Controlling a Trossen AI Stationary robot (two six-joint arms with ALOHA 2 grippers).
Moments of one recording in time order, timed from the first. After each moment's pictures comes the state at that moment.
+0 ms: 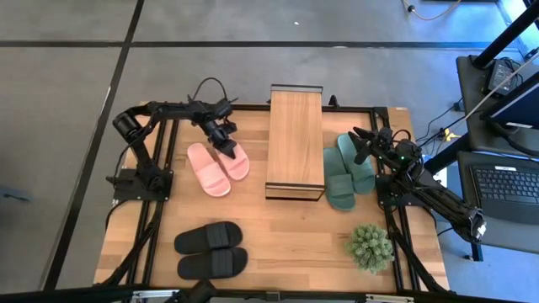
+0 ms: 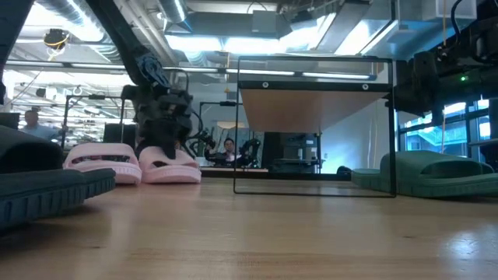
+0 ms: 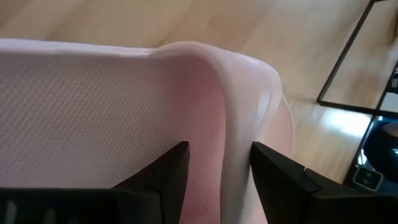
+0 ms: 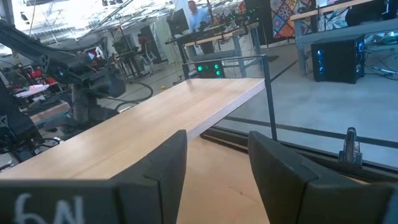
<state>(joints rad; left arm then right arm) 0.79 1.75 0.92 -0.63 0.68 -0.04 -0.72 0.02 0.01 0.02 0.01 0.31</state>
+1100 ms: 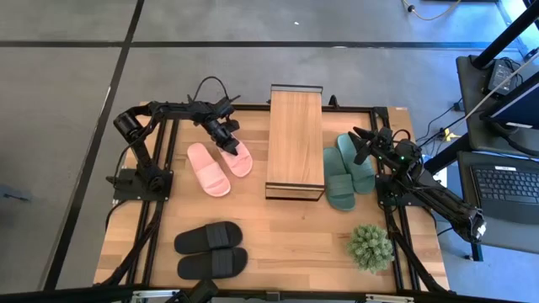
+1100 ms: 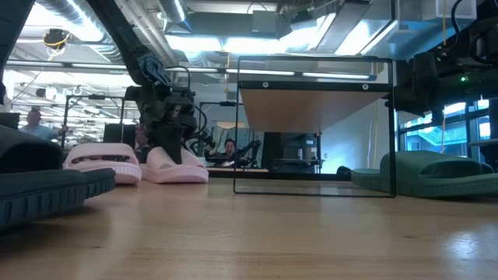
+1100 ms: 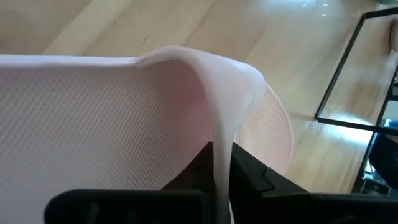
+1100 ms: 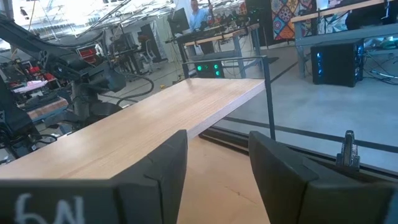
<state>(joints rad) 0.78 1.75 0.93 -0.56 0.67 -0.06 -0.72 0.02 0.01 0.02 0.01 0.28</state>
